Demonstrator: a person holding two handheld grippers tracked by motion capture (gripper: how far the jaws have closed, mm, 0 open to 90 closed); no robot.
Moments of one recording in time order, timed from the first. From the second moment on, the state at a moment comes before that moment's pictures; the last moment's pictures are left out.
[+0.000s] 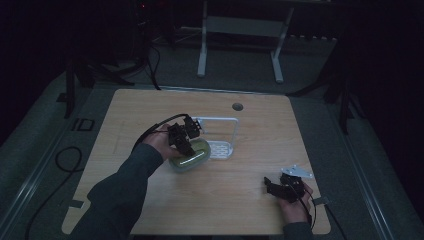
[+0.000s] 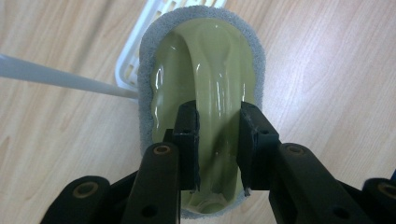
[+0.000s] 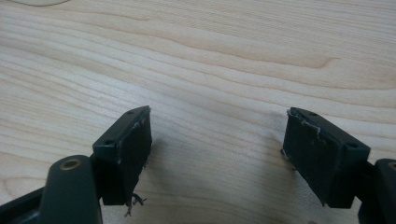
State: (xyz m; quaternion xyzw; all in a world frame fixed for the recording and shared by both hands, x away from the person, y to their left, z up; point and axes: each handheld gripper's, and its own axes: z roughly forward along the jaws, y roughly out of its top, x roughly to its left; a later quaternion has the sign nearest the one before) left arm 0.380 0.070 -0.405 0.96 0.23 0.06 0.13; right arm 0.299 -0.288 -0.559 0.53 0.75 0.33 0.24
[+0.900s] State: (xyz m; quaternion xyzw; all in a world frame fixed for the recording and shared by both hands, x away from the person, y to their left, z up) left arm 0.402 0.043 -0.395 0.98 0.14 0.05 0.13; right arm 0.299 -0.288 -0.559 0.53 0.75 0.33 0.24
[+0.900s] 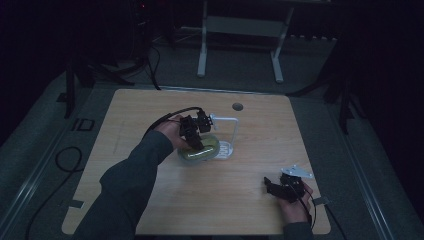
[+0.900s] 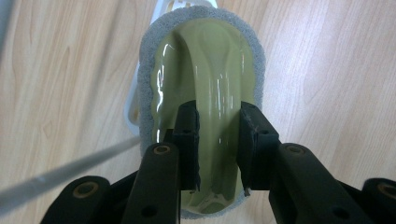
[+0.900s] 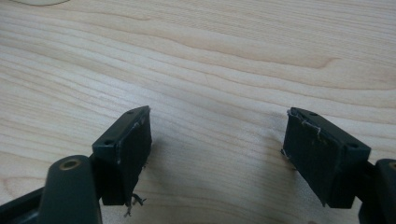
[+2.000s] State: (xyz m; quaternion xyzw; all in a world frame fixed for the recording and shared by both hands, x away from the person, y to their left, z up) left arm 0.414 0.013 -0.398 0.99 0.06 0.07 0.09; right arm 0.299 -0.288 -0.559 0.53 0.75 0.33 0.24
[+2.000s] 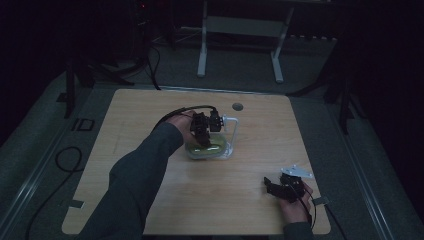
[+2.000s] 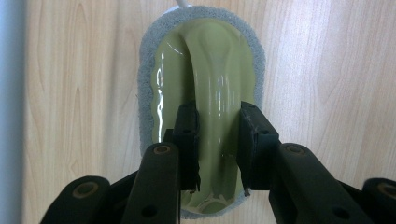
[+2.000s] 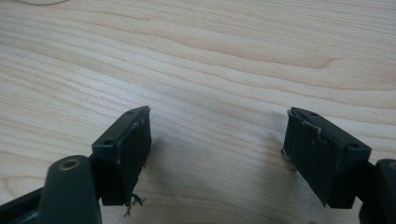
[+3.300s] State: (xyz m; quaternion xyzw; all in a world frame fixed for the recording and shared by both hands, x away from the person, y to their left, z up) left arm 0.414 -0.011 -0.435 0.99 0.01 0.12 0.06; right arm 0.299 -0.288 -0.559 0.53 0.75 0.33 0.23
